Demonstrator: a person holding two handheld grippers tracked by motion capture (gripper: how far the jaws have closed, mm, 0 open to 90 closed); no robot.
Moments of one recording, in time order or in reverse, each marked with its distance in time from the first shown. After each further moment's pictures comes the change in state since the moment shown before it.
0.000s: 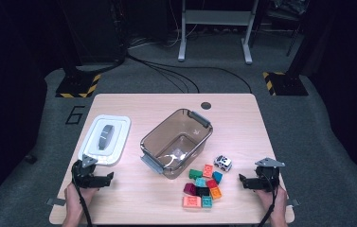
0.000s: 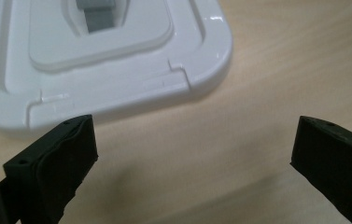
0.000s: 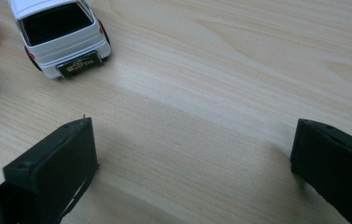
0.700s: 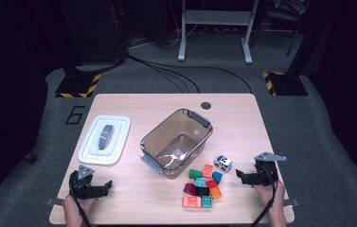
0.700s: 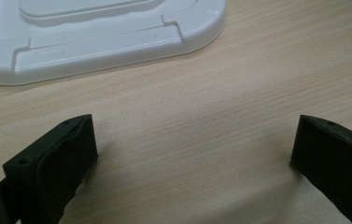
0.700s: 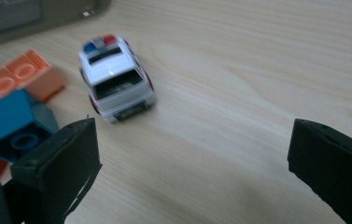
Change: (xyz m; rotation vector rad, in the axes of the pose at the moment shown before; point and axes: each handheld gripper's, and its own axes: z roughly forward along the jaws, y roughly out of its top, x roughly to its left) left arm -0.003 -0.024 -0.007 -0.039 -0.016 -0.038; right arm 0.008 0.028 -0.012 -0.047 0.108 -0.005
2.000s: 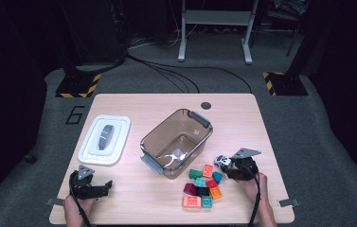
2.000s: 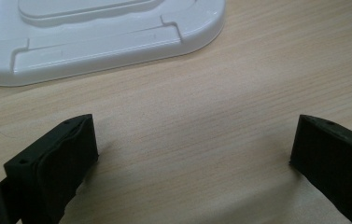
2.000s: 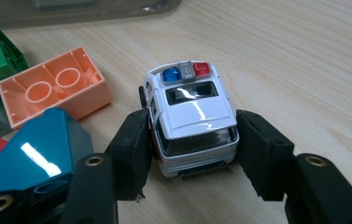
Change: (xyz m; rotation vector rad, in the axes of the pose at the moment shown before) left arm 0.000 0.000 0.001 -0.001 -0.007 -0.006; right arm 0.028 0.016 0.047 0.034 0.120 -0.189
